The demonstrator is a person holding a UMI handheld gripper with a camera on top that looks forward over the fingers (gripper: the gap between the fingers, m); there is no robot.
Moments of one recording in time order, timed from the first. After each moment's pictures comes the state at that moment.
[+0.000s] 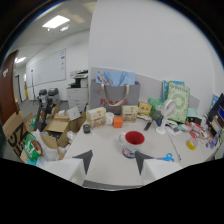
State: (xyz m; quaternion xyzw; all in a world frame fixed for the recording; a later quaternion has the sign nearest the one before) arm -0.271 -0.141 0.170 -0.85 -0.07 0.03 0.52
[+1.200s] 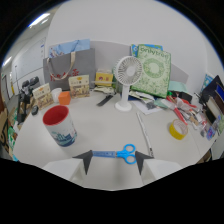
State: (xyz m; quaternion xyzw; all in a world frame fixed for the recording) arm -0.050 -0.066 0.040 -0.90 0.00 -0.02 0.43
